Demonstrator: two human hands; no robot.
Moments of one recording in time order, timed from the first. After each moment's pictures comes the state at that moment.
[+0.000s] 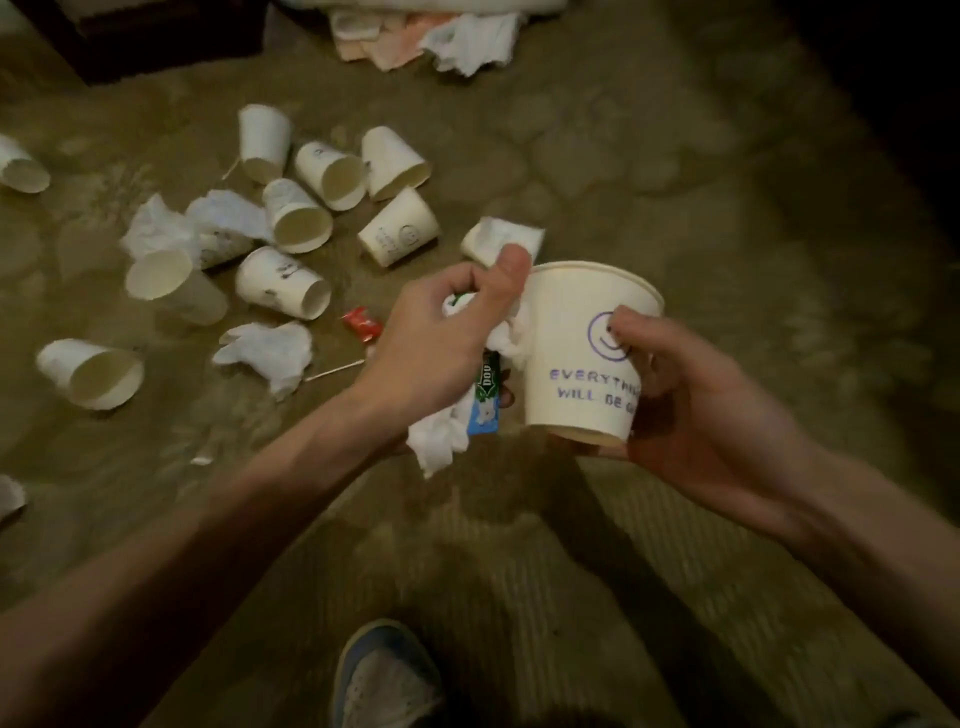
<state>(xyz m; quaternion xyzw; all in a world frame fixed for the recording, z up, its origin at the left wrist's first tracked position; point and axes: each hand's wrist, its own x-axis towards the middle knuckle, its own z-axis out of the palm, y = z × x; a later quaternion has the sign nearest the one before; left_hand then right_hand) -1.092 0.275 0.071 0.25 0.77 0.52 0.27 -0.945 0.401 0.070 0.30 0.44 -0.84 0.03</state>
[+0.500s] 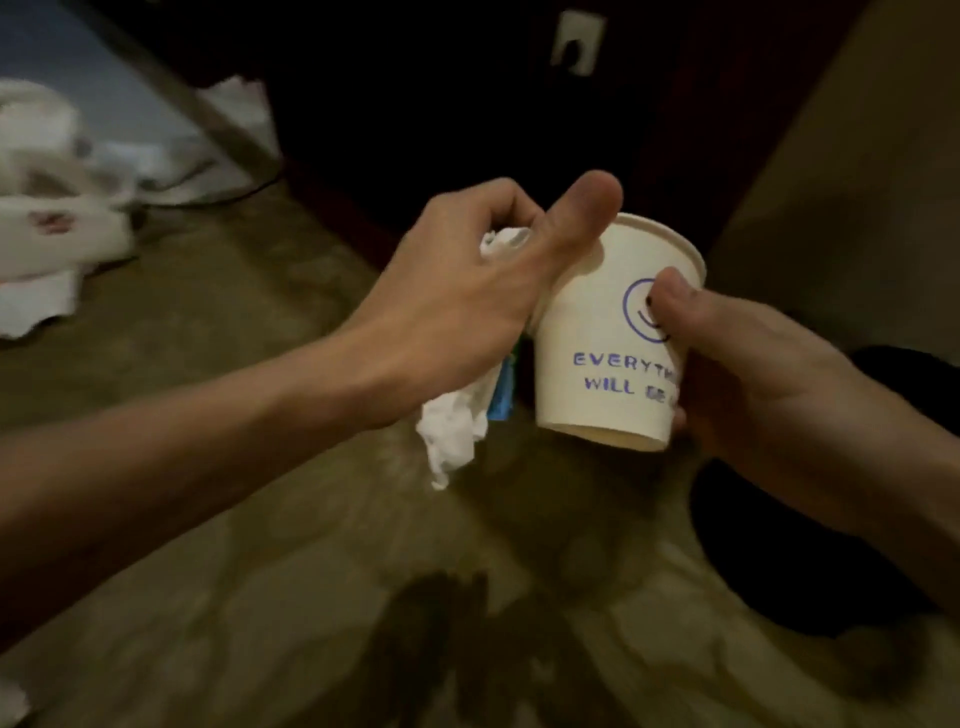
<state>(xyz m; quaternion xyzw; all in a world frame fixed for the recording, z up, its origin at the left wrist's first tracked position) -0.875 0.552 0.230 0.63 0.51 0.52 0.29 -0.681 0.564 0.242 0.37 0.64 -0.63 -0.26</state>
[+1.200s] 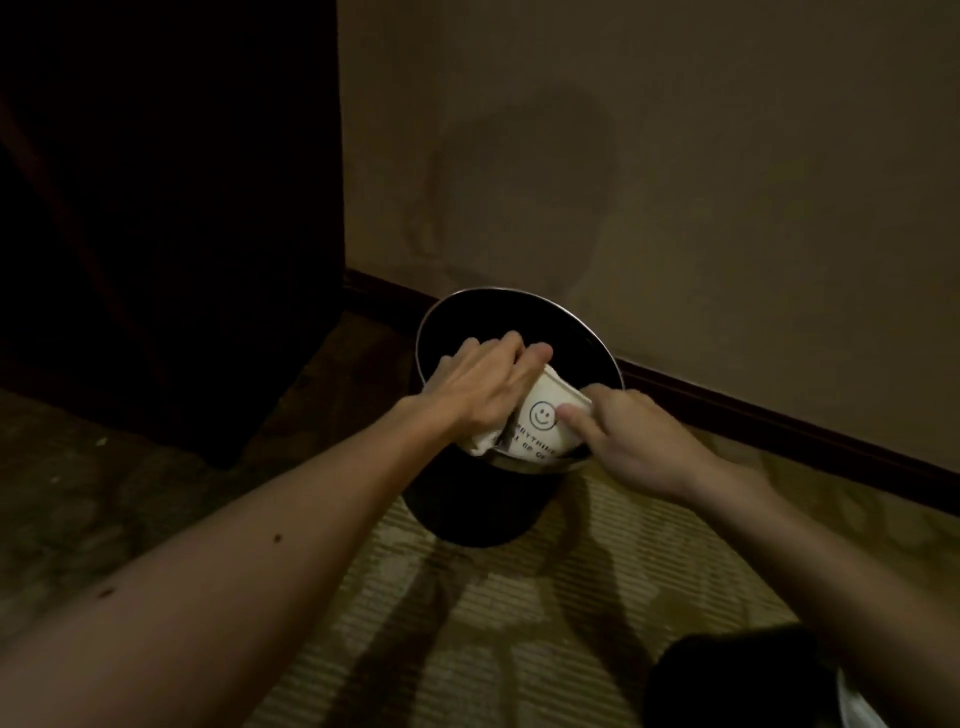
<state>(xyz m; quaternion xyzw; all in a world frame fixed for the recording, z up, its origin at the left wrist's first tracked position) -0.559 0.704 0.132 0.85 0.40 0.23 0.26 -0.410 0.601 0.189 0.75 0.65 -0.14 -0.02</state>
